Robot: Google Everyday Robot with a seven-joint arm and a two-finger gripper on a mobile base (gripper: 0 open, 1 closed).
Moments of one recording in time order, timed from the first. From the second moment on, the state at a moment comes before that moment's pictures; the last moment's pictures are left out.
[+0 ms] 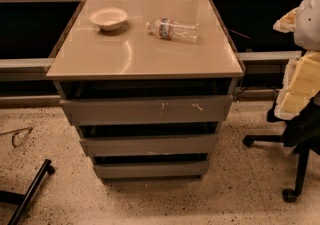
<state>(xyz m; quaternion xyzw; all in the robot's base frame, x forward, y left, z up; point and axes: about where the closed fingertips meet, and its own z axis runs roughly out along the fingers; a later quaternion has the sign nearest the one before) 0.438 -0.217 0.976 -0.60 0.78 -0.03 0.16</state>
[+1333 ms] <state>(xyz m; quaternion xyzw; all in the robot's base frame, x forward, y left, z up) 0.423 -0.215 0.821 -0.59 0.77 0.11 0.23</state>
